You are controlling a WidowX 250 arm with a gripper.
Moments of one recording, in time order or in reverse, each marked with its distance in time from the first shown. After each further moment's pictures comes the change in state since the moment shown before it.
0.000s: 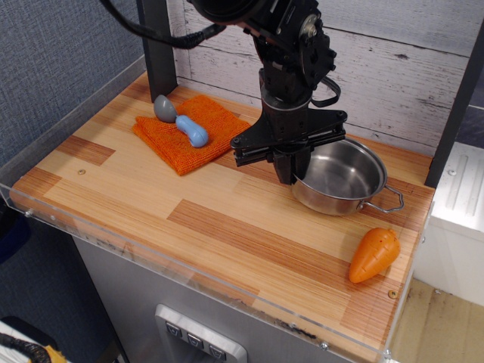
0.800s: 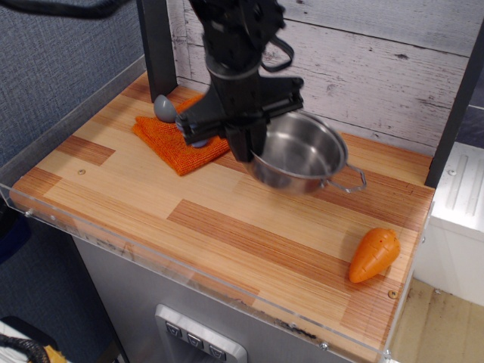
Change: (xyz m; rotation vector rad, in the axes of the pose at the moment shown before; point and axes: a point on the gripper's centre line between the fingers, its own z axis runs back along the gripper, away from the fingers) arm 0.002 0.033 0.045 -0.008 -0.049 0.068
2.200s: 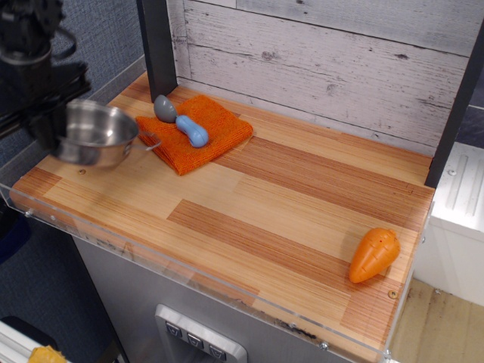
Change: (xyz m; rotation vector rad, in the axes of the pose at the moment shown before) arm 0.087 0.167 0.011 0.275 -0.123 0.507
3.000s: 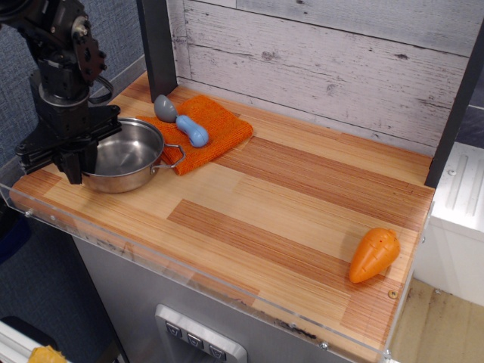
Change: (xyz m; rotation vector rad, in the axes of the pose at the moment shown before) arm -0.018 0.002 -0.050 0.084 0.040 -0.075
